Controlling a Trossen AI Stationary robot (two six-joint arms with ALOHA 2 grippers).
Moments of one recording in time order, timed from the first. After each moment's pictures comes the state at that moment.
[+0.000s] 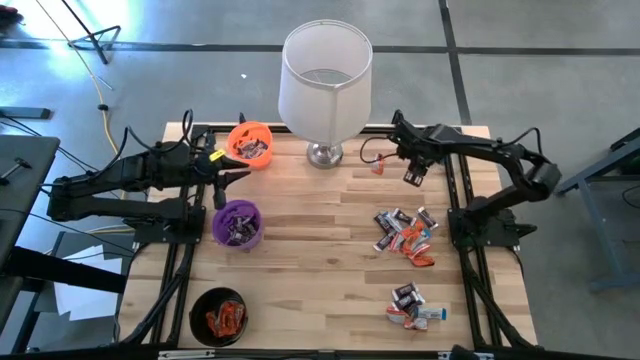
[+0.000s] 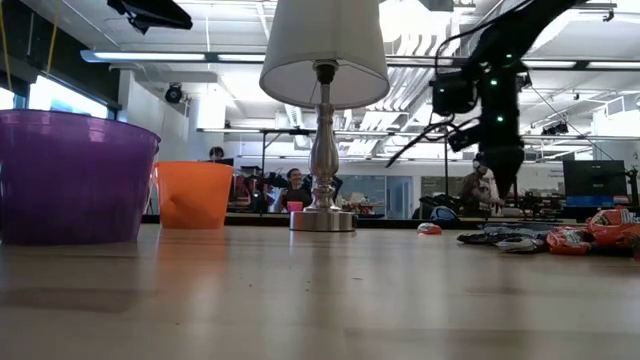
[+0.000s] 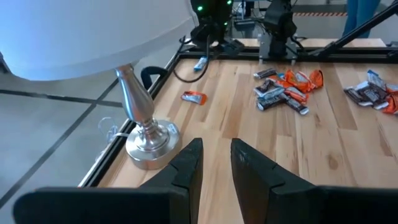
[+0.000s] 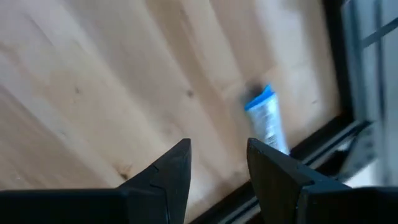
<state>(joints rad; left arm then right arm) 0.15 0.62 0.83 -0.57 -0.17 0.08 -0.71 1.45 0.92 -0.92 0.33 -0.26</state>
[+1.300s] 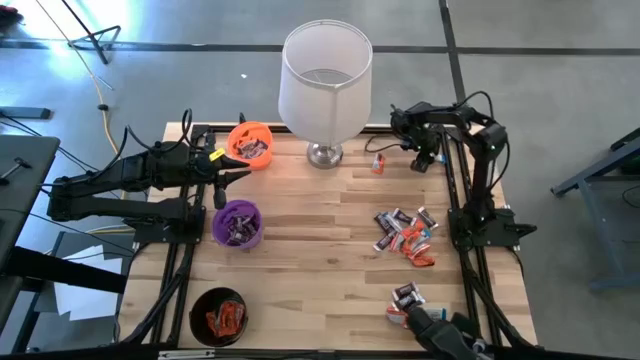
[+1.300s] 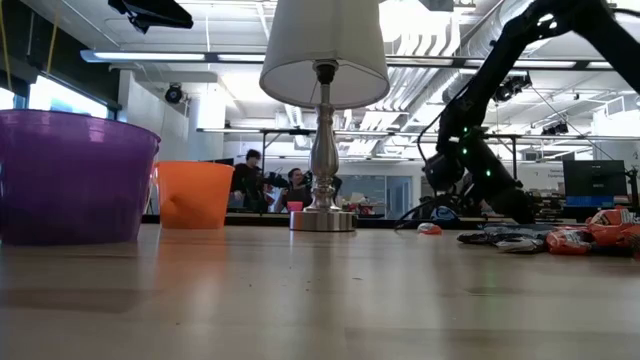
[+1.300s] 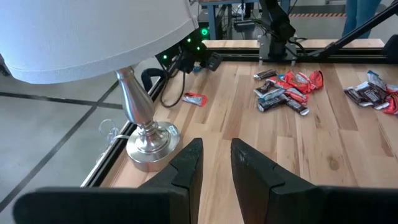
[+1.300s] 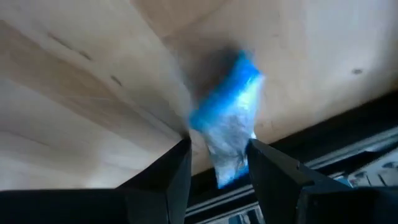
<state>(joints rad) 0.15 0.62 0.83 -0.56 -0.17 0.09 -0.99 2.02 1.20 -1.14 0.42 -0.38</state>
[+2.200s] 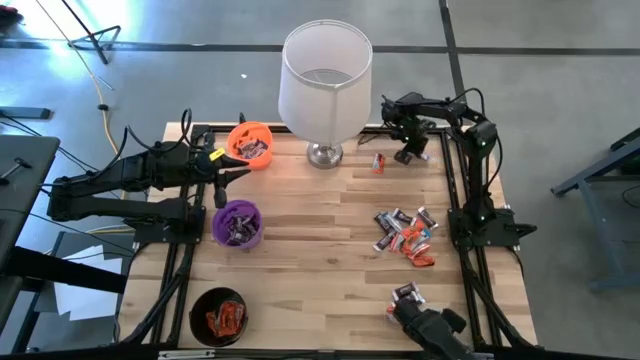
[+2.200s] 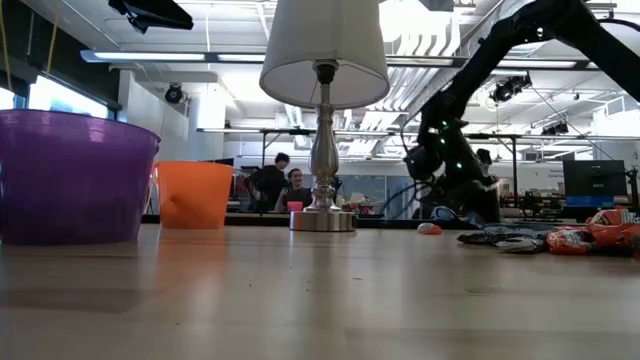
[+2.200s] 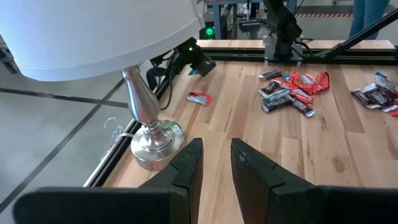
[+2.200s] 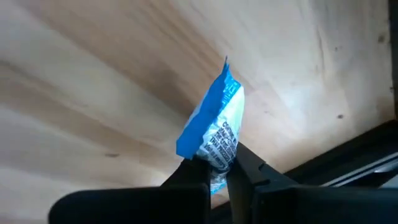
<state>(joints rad) 0.15 0.62 0.83 -0.56 -0.19 0.08 -0.94 2.09 1.42 -1.25 0.24 -0.18</state>
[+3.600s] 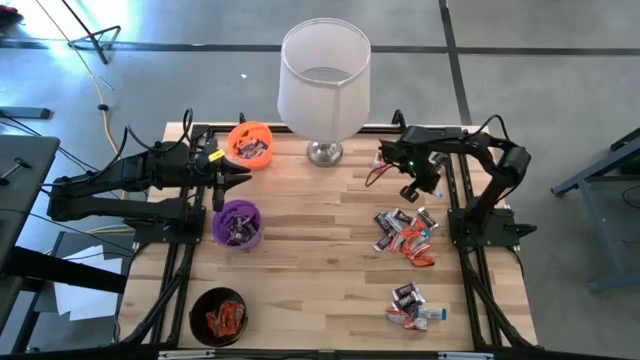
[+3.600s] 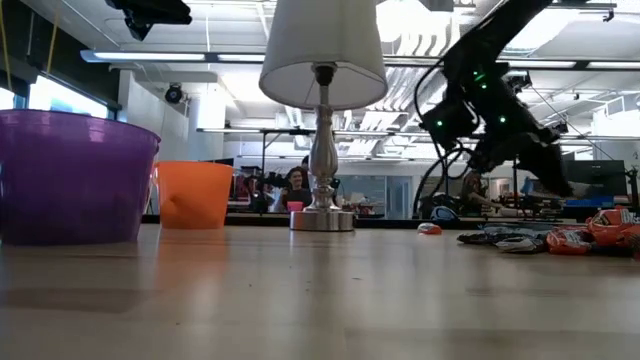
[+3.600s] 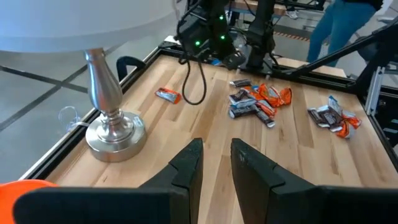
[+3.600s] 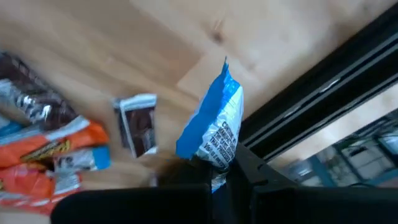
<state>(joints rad) 0.15 0.62 0.83 -0.56 -0.09 -0.10 -0.59 1.67 1.02 -1.43 0.06 0.30</state>
